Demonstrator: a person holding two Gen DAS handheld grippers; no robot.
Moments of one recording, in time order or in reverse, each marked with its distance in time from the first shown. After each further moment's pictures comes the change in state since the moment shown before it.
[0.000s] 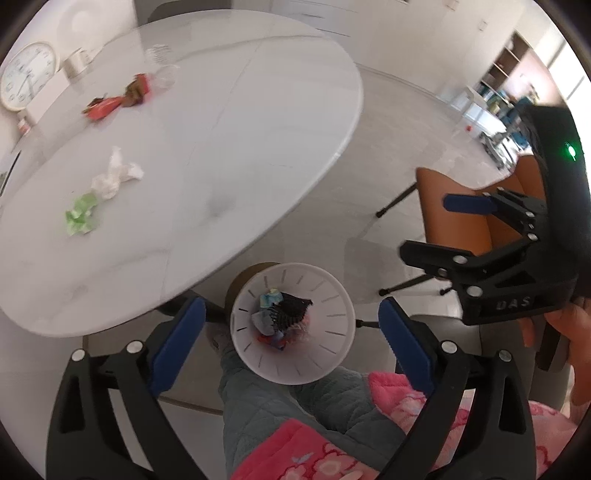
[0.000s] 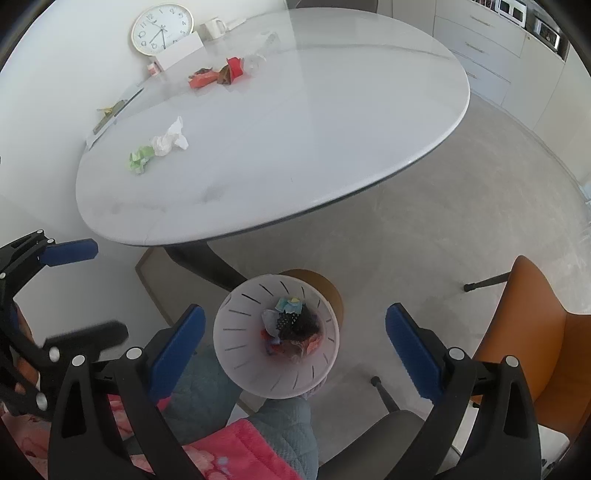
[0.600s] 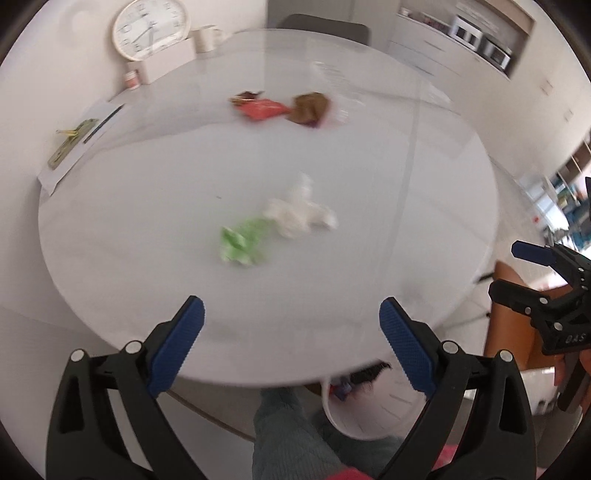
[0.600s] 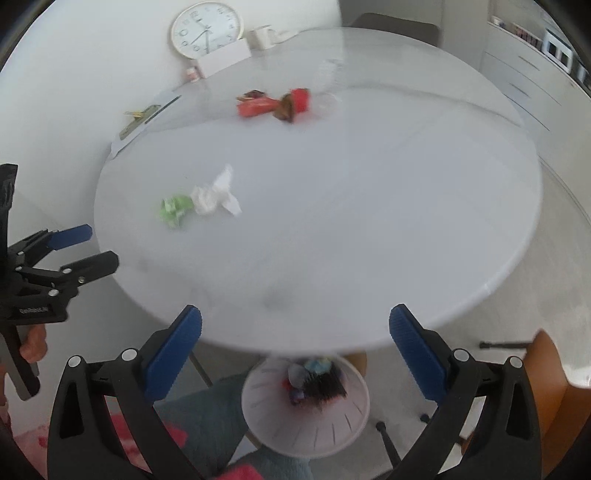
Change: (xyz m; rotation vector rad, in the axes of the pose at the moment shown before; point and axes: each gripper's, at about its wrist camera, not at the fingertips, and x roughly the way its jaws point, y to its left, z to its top) left arm -0.016 0.184 0.029 -0.311 -0.135 0.200; right arm 0.048 0.088 0.124 -0.152 -0.038 0.078
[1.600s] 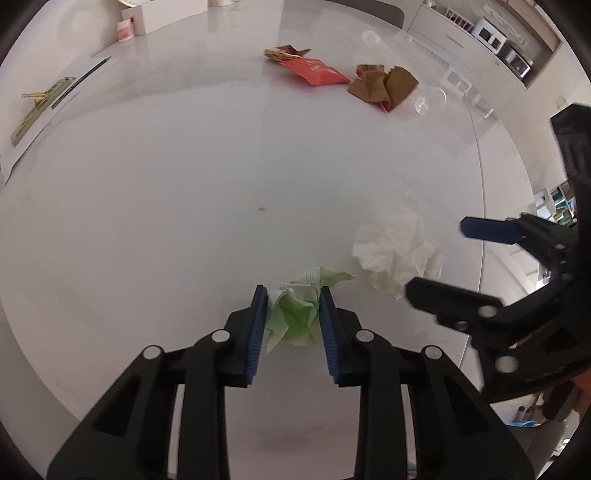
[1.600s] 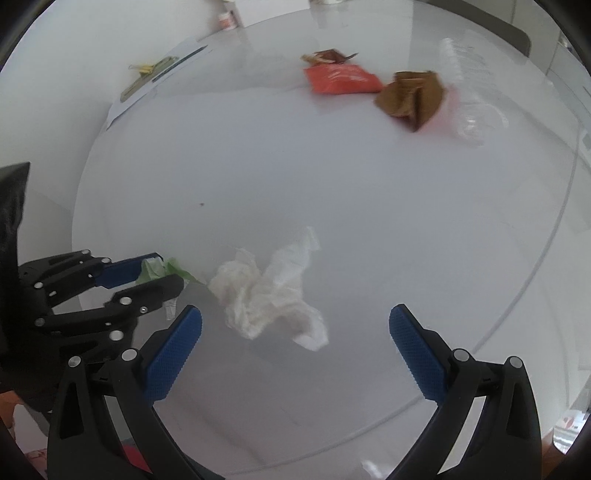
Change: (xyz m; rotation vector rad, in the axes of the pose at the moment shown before) left arm 0.109 0.077 0.043 -0.064 0.106 -0.078; right arm 0.152 0.085 0.100 -0.129 0.152 0.054
